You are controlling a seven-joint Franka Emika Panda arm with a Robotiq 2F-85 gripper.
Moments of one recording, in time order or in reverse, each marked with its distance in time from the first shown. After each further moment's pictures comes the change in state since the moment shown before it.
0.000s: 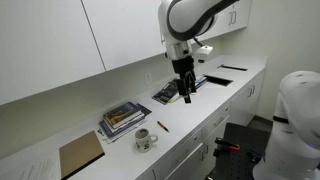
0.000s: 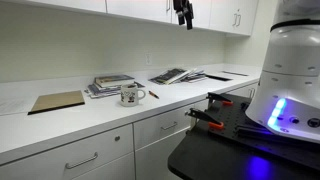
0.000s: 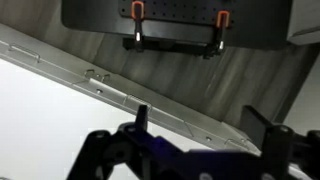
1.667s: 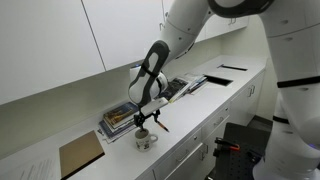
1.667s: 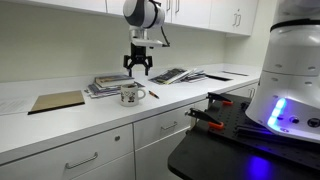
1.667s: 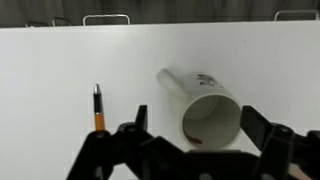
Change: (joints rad) arm 0.012 0.917 0.050 0.374 0.117 0.743 0.435
